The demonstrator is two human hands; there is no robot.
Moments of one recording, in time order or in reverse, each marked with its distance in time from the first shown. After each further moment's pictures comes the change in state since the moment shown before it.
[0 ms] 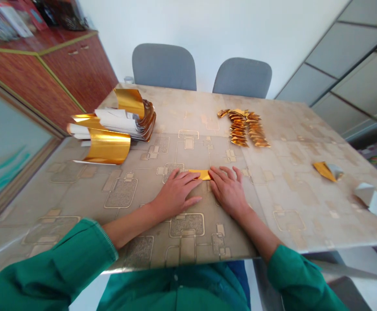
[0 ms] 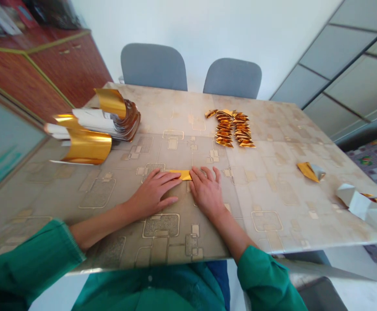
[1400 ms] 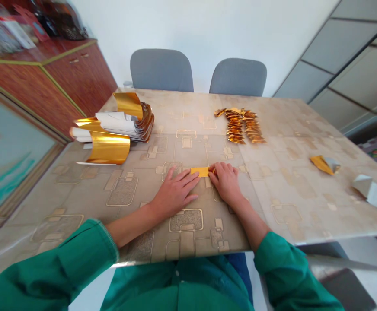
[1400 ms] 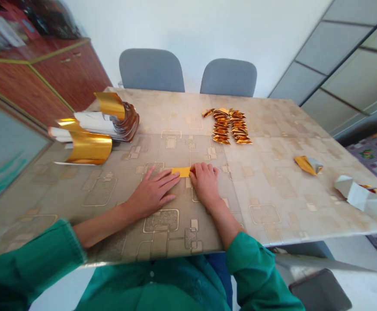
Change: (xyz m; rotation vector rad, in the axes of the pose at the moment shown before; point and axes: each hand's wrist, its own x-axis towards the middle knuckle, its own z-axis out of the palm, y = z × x) left_hand -0.005 0.005 0.004 0.171 0.046 0.028; right_hand 0.017 -0.001 0.008 0.057 -0.063 0.244
